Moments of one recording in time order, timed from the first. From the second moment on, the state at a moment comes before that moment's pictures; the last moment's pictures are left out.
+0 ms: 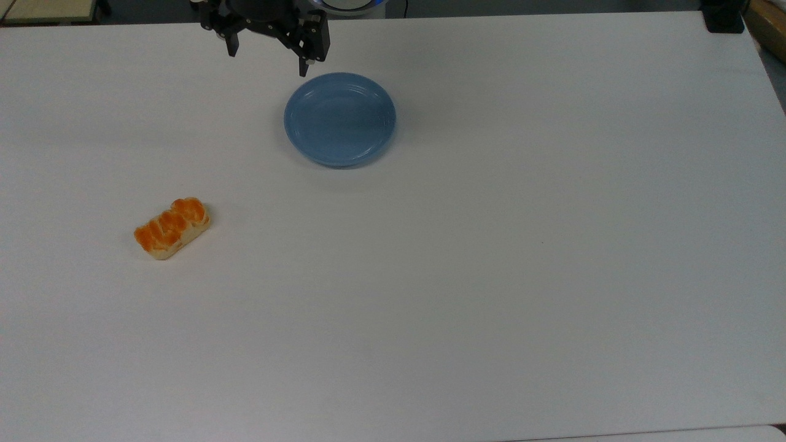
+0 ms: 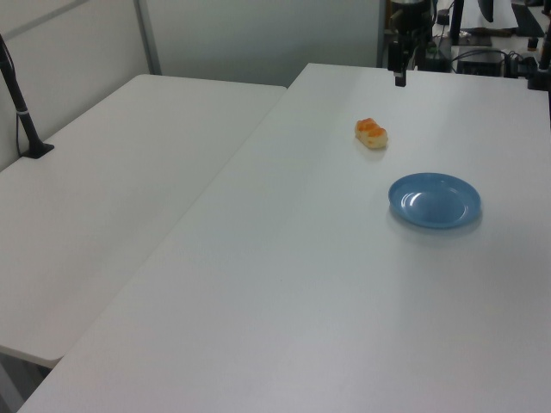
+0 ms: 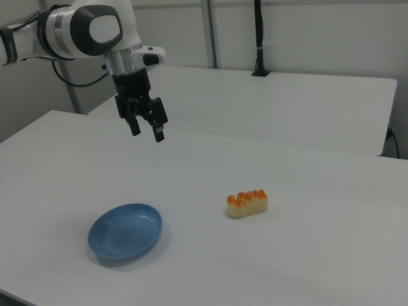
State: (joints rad) arm 0.04 0.07 -0.08 -1.64 -0.13 1.67 0.19
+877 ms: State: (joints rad) arm 0.04 0.07 -0.08 -1.66 -0.10 1.67 0.18
